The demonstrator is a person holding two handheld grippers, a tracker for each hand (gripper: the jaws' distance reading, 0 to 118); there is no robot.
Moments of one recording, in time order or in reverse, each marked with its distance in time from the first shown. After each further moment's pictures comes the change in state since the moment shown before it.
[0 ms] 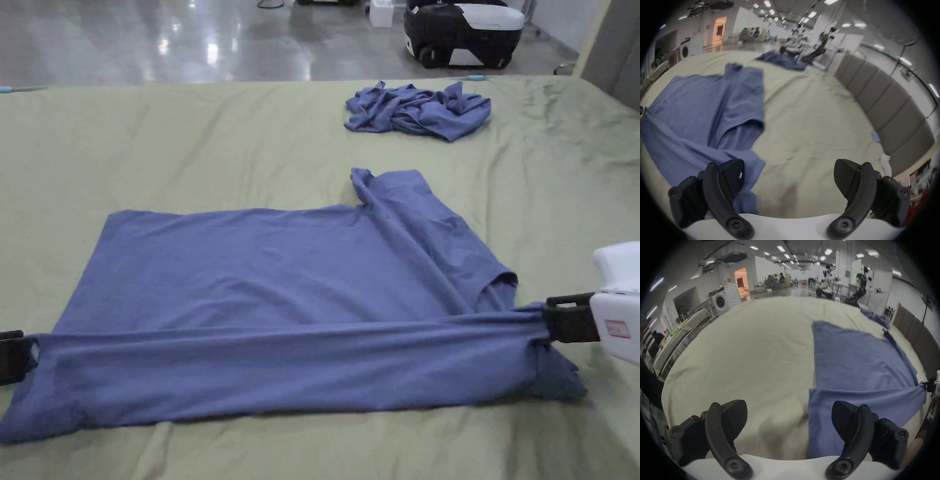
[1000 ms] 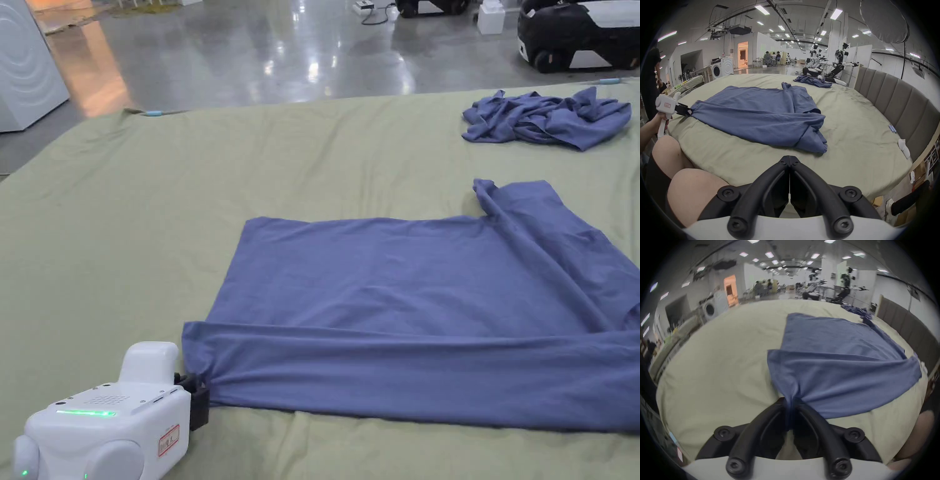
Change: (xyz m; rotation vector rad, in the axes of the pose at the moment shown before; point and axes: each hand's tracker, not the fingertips) left arm 0.039 -0.076 0.013 0.061 -0.107 -0.151; right arm -0.042 -0.112 0.138 0.162 0.357 -0.044
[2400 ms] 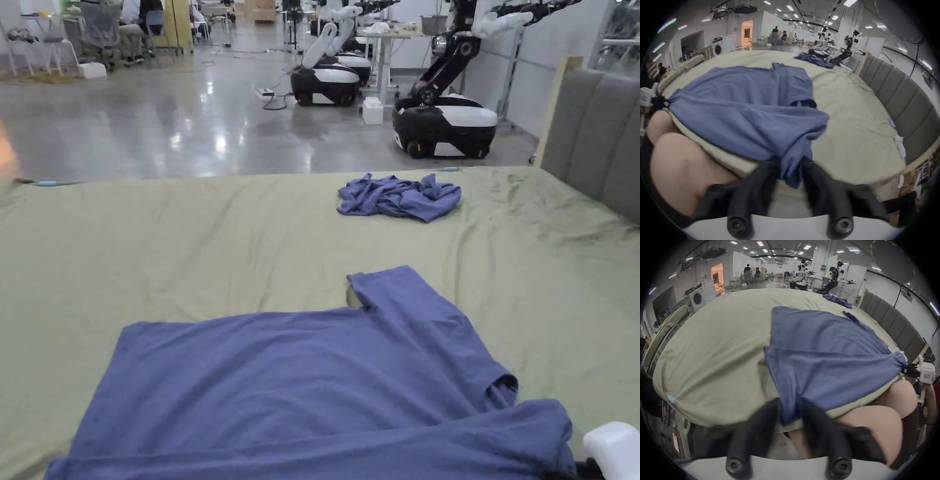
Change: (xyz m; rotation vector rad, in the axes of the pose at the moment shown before) left arm 0.008 -0.060 0.117 -0.156 -0.145 0.048; right arm 0.042 -0.022 0.003 -0.217 -0.046 0.109
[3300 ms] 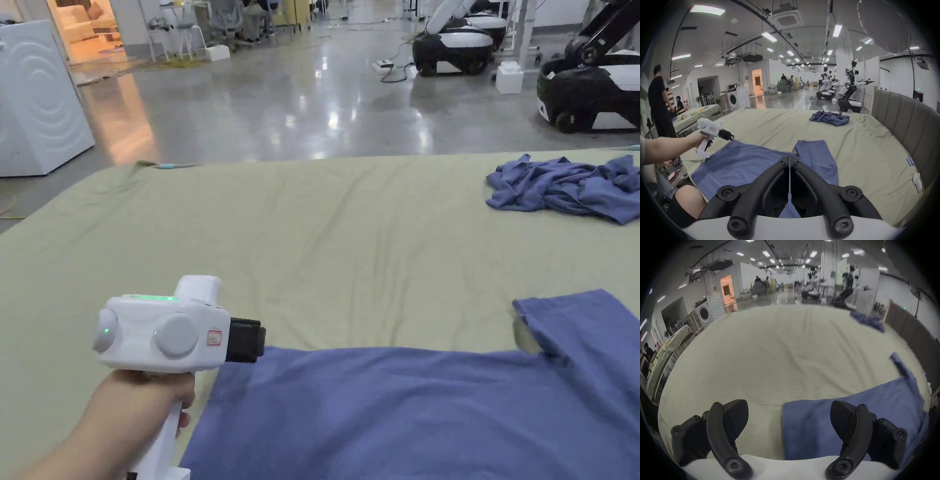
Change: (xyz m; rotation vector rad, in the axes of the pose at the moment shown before) left arm -0.042 0.284 -0.228 0.049 0.181 -0.034; right arm -0.024 0.185 0.024 0.465 0.235 -0.128
